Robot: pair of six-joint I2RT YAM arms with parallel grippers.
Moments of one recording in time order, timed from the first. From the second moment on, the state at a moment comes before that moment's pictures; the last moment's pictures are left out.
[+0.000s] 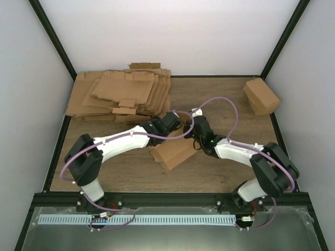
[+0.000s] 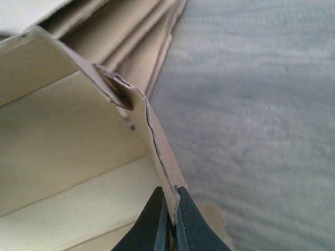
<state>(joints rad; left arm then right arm) -0.94 1.69 1.21 -0.56 -0.72 0.14 0.66 1.42 0.64 0.20 0.24 0.35</state>
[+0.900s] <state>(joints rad) -0.95 1.88 1.18 -0.31 -0.99 0.24 0.56 1.66 0.72 0.37 0.07 0.36</state>
